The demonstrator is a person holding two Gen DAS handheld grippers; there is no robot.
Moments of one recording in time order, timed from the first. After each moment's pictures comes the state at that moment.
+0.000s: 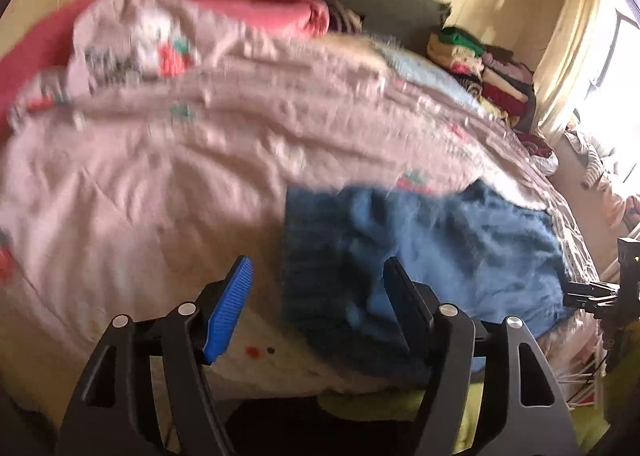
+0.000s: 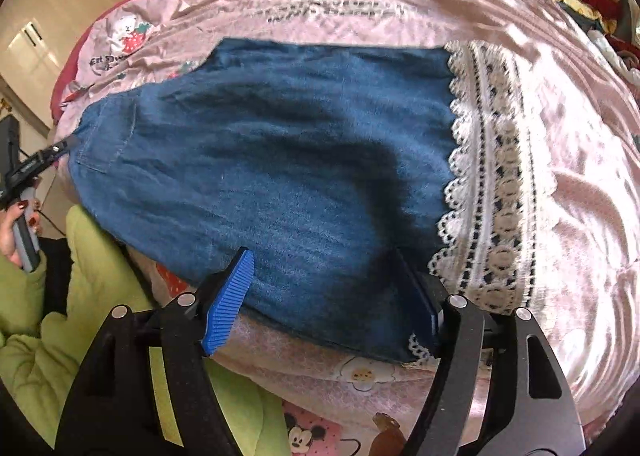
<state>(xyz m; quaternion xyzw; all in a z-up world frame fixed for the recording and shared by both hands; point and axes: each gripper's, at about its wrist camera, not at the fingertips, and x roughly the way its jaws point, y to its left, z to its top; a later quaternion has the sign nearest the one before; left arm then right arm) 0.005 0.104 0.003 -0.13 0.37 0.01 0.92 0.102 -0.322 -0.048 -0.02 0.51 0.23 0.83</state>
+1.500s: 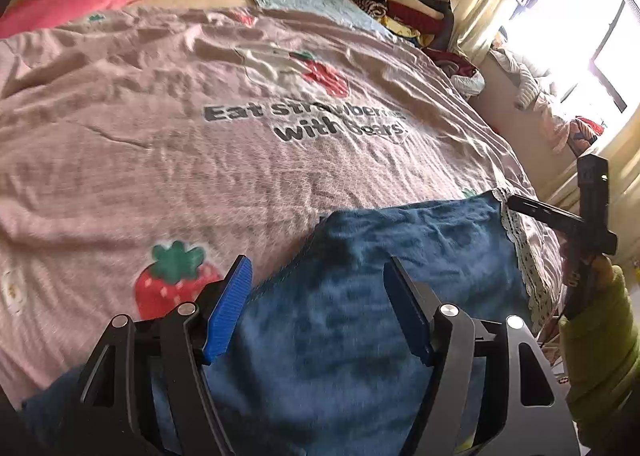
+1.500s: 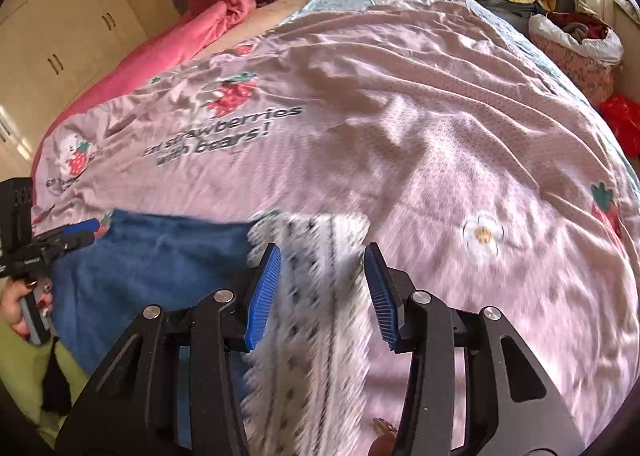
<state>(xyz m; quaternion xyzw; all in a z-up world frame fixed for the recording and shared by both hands) 0.205 -0.051 -0.029 -0.10 0.48 -0.19 0.85 0.237 -0.410 -0.040 0.08 0.46 0.15 0.87</state>
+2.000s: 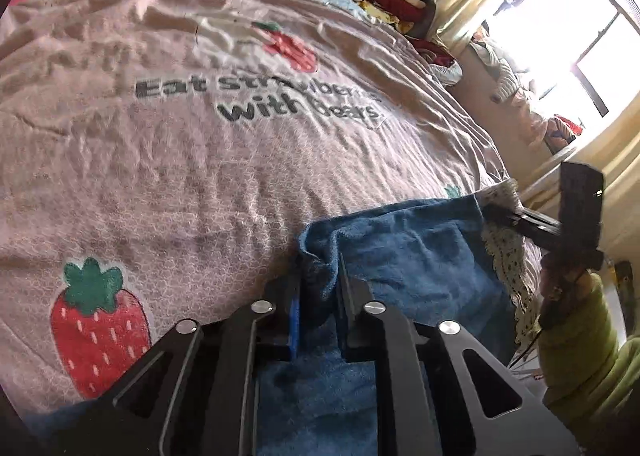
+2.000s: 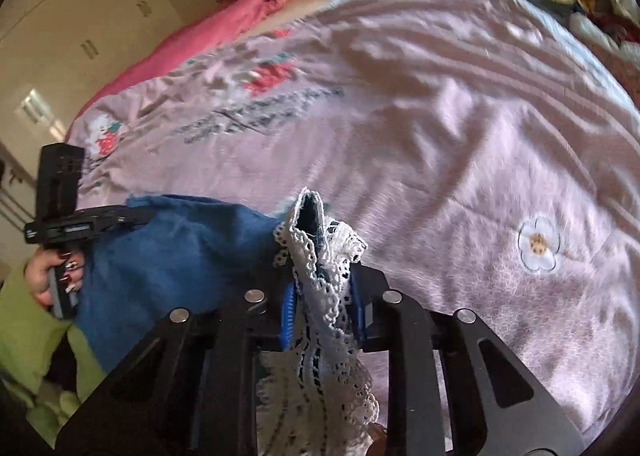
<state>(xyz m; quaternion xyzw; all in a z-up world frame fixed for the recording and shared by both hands) 0.227 -0.079 -0.049 -0.12 0.49 -0.24 0.83 0.226 -0.393 -0.036 0.06 0.44 0.24 0.87</state>
